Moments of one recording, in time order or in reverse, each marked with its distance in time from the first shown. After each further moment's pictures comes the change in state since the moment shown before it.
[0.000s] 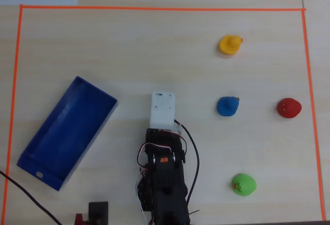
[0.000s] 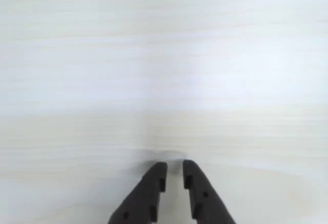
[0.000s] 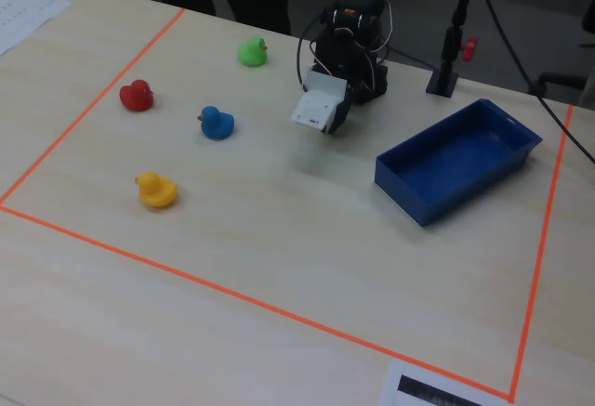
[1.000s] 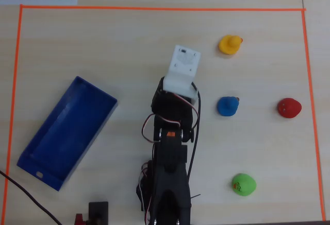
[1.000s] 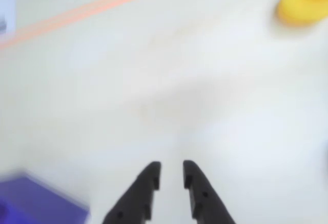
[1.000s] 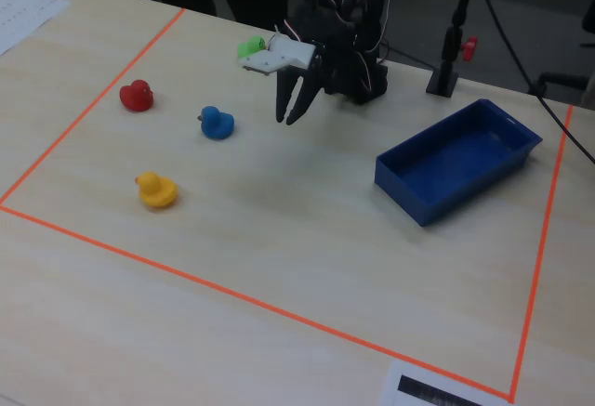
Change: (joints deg) arm 11.7 -43.1 -35.2 -37.1 6.8
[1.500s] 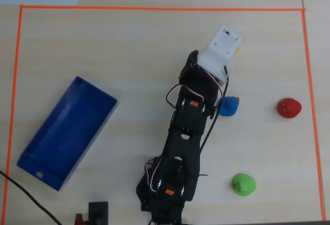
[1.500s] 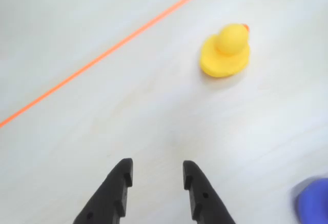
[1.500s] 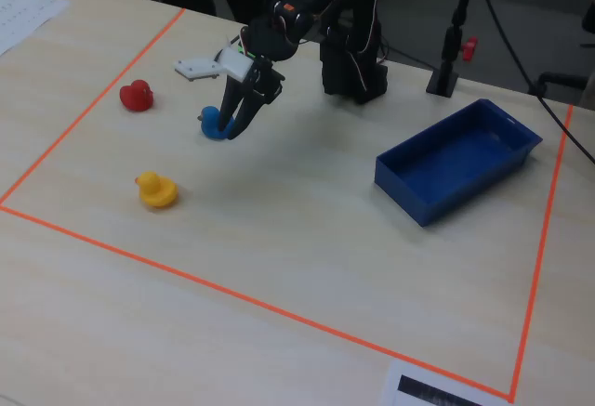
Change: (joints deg) arm 13.9 -28.7 -13.3 -14.6 2.3
